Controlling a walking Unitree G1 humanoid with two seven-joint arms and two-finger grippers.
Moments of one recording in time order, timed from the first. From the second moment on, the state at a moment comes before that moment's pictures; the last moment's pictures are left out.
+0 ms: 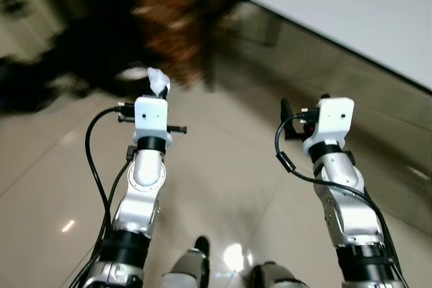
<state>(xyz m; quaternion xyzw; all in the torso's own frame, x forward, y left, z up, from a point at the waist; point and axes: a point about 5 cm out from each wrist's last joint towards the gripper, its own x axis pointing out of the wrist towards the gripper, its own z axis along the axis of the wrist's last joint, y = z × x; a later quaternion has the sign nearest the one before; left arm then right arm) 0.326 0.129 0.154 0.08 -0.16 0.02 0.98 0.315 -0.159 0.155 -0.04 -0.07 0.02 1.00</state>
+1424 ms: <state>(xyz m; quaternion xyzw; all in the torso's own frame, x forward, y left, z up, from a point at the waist) 0.322 0.150 0.121 0.11 -0.09 0.01 0.99 0.322 -0.186 0.131 -0.04 -0.01 -0.02 1.00</state>
